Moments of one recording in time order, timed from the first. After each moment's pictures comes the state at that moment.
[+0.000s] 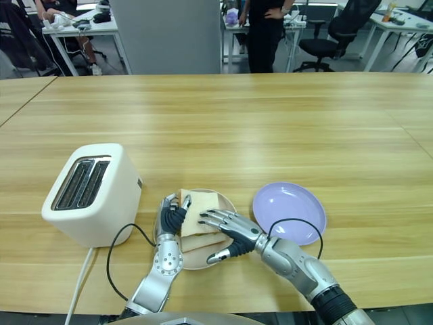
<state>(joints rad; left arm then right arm) 0.12 -0.04 -0.36 -0.02 0.49 0.18 0.61 -0.04 -0.50 0.48 0.14 -0.75 -0.61 0.07</state>
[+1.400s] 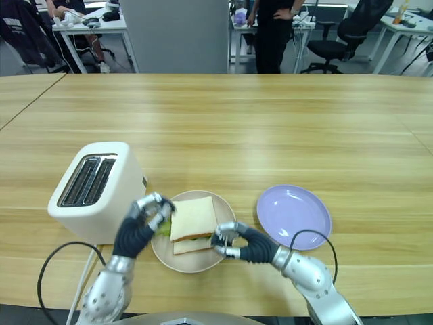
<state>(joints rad) 0.62 0.33 -0.30 -0.59 -0.02 -0.20 -0.06 0.35 -0.53 0.35 -0.40 0.11 -0.15 0.59</state>
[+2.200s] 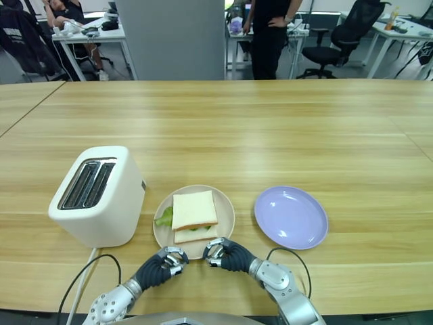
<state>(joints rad) 0.45 0.37 -0.29 -0.20 0.09 0.03 -0.21 0.22 -0.28 0.44 -0.04 -0.02 0.06 0.49</state>
